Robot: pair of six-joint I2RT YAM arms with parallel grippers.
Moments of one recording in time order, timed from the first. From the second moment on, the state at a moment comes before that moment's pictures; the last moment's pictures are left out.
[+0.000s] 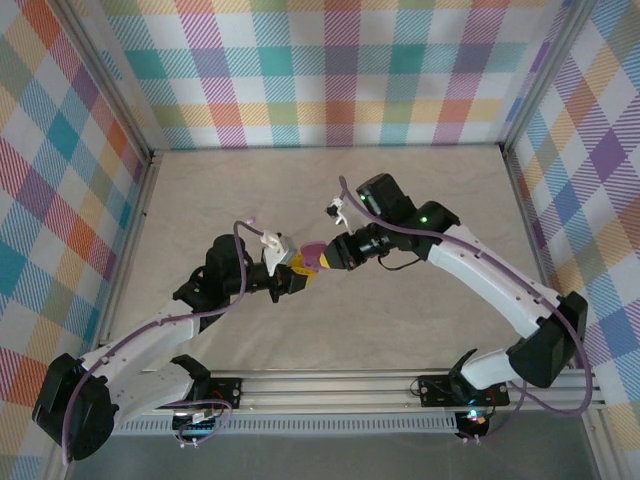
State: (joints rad) left arm -0.57 1.01 0.56 0.12 0.62 0.03; right arm 0.75 1.42 1.40 -0.88 -0.55 0.24
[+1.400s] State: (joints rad) left arm -0.57 0.96 0.56 0.15 0.67 0.02; right arm 0.71 1.51 1.59 -1.07 -0.51 0.17
